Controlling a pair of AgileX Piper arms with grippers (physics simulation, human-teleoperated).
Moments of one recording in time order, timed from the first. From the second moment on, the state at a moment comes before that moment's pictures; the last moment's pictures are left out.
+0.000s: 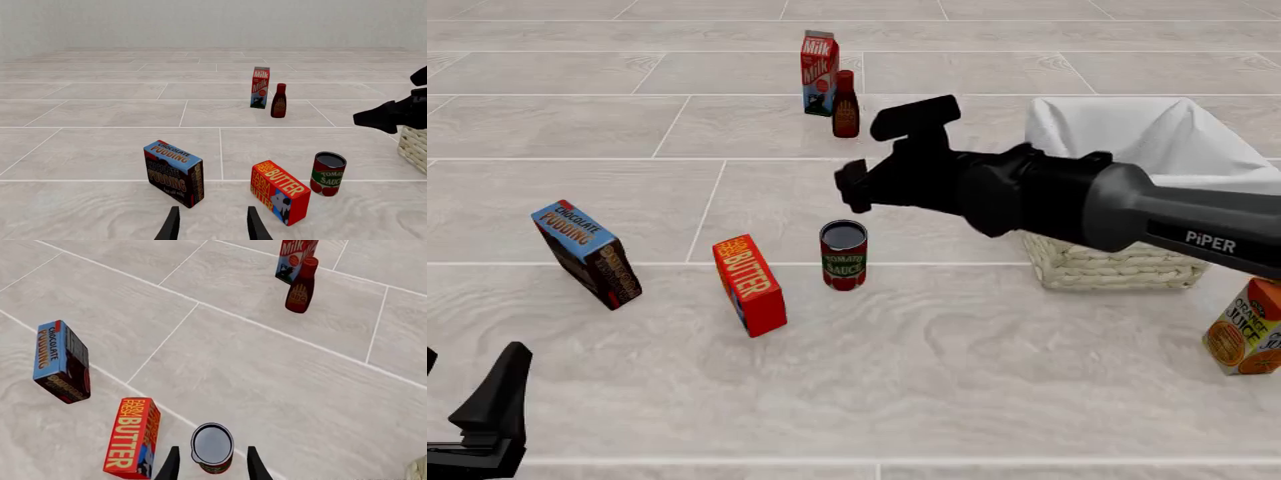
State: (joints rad) left arm 0.00 0.00 0.00 0.00 0.00; right arm 0.56 1.76 -1.27 0.05 0.06
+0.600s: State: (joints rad) left arm 0.00 0.00 0.00 0.00 0.00; right arm 0.56 1.80 -1.26 0.02 0.07
